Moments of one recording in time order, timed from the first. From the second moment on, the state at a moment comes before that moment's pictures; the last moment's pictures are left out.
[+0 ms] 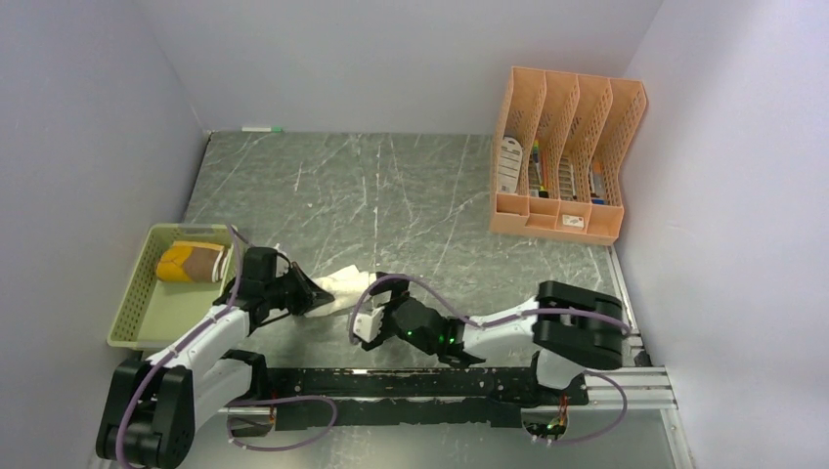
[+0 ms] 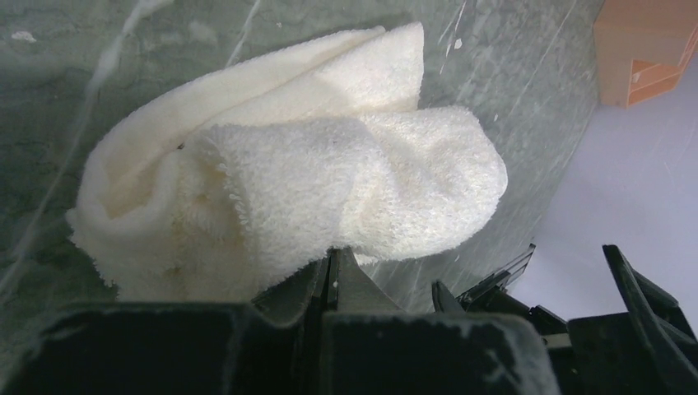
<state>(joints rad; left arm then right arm) -0.17 0.99 0.27 -0.11 0.44 -0.86 1.31 1.53 0.52 0.69 0.32 -0.73</state>
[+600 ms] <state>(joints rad) -0.11 0.96 0.29 -0.17 0.51 -0.80 1.38 2.00 0.67 1.09 0.47 -1.08</state>
